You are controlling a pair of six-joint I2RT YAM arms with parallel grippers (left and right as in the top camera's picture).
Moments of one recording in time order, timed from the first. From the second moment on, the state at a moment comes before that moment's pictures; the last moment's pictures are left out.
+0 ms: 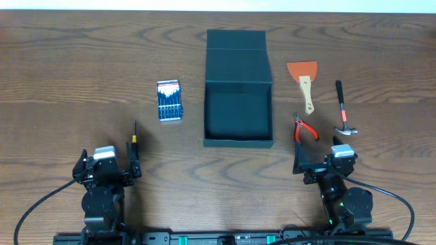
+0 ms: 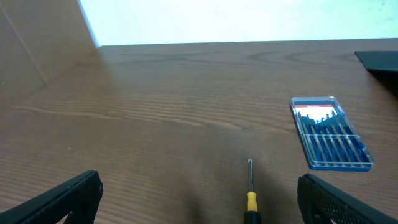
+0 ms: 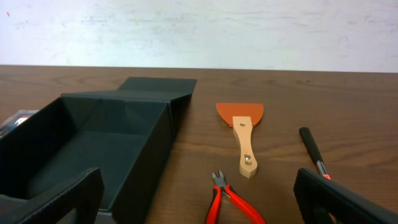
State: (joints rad) left arm 0.00 0.01 0.11 -0.36 -0.22 0.06; right arm 0.09 0.01 0.07 -0.19 -0.06 0.06
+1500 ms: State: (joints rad) left arm 0.00 0.89 0.85 -0.90 -0.05 -0.15; right arm 0.09 1.17 1.31 -1.40 -0.13 0.12
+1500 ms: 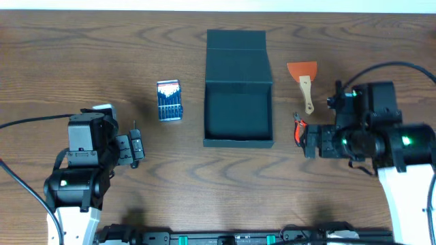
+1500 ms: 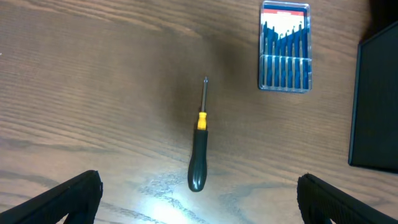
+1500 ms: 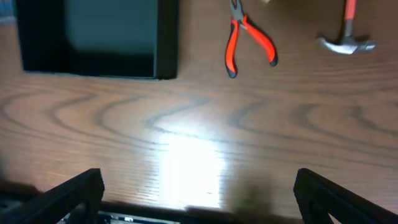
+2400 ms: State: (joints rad) left arm 0.00 0.89 0.85 -0.90 -0.05 -0.15; right arm 0.10 1.71 1.22 -1.07 0.03 0.07
